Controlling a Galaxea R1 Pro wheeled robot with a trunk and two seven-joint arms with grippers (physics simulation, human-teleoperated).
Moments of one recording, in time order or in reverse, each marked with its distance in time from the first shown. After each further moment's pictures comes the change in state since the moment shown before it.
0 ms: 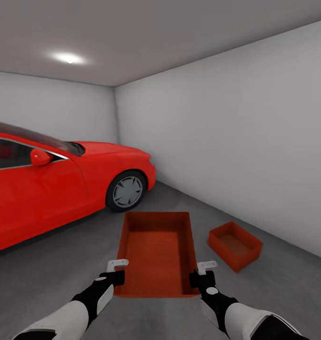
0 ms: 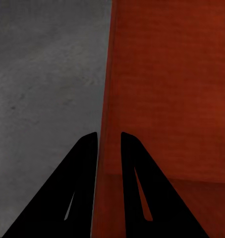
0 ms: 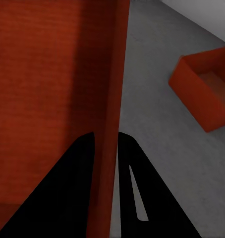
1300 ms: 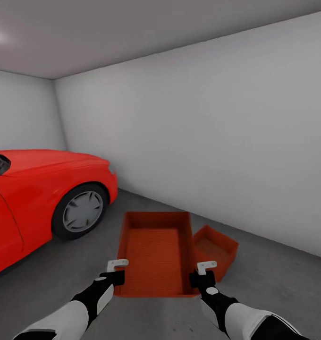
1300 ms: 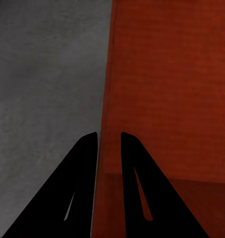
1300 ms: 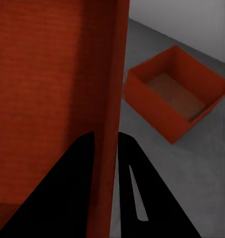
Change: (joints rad) left arm 0.000 0.000 0.000 0.000 0.000 -0.001 0.000; right arm 0.000 0.000 0.000 0.000 0.000 -0.001 0.000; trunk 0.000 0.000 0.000
